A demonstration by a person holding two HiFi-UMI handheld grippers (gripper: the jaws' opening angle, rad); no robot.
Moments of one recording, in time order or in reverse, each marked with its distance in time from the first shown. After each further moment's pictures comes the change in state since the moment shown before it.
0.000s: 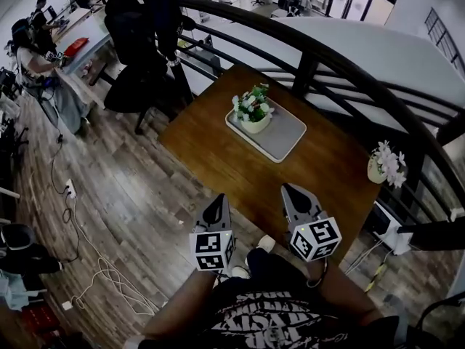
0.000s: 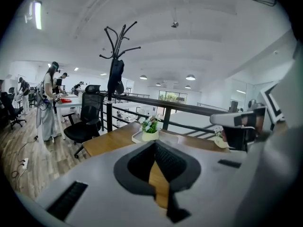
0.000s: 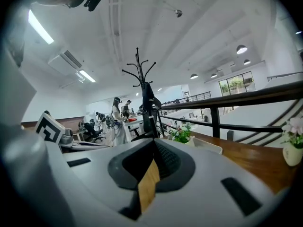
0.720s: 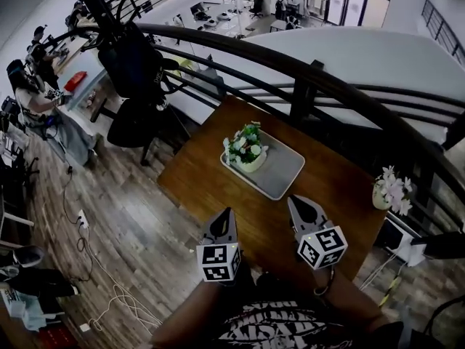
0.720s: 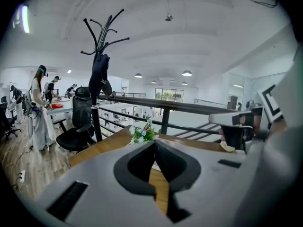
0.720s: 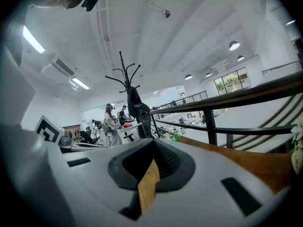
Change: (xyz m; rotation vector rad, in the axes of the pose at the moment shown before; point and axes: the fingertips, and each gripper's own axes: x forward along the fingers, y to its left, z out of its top) left arm 0.109 -0.013 0.051 0.057 0.037 -0.020; right arm 0.063 -0.098 0.035 0.084 -0.028 -0.015
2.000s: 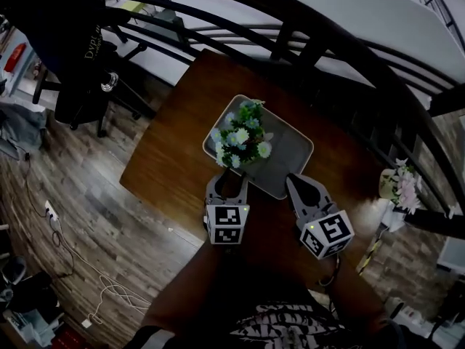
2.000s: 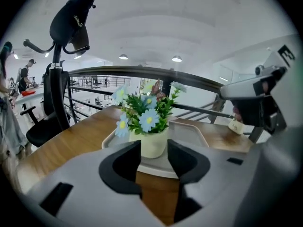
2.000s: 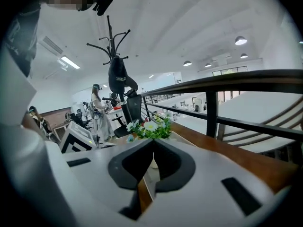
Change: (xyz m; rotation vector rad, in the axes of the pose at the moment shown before) left arm 0.221 0.049 -0.084 0.044 0.186 -0.221; right arm 0.143 -0.056 -0.054 -0.068 0.201 -0.097
